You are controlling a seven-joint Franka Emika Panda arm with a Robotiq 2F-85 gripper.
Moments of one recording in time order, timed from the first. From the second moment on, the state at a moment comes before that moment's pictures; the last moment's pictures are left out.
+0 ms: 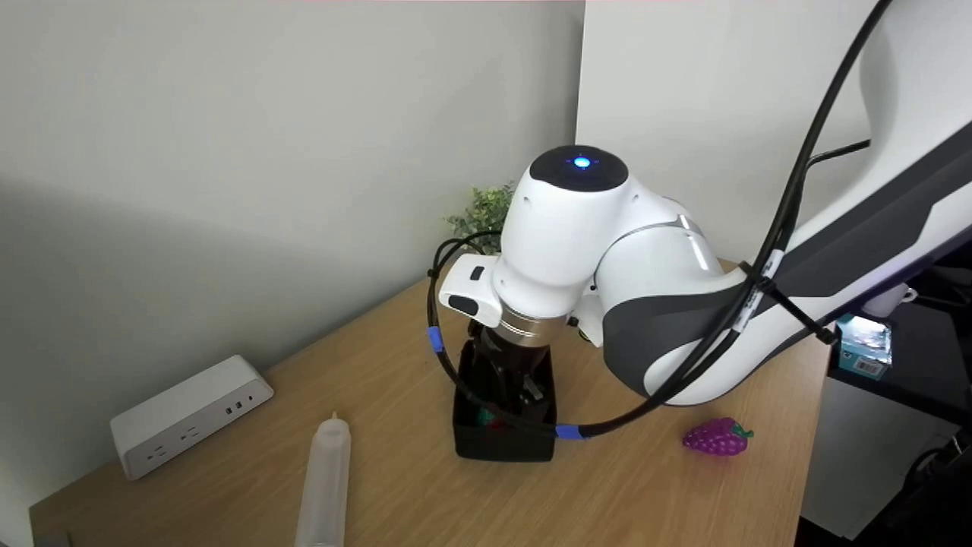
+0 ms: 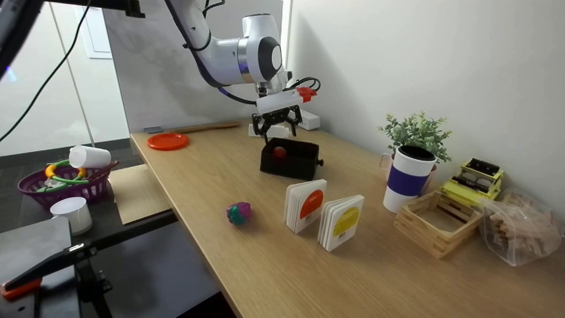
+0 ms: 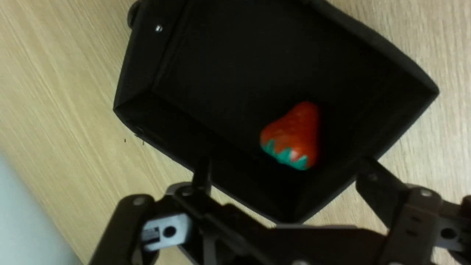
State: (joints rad) arm 0.25 0.80 0.10 -1.60 -0.41 2.66 -0.54
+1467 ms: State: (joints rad) arm 0.30 0.53 0.09 -1.83 -0.44 2.43 -0.24
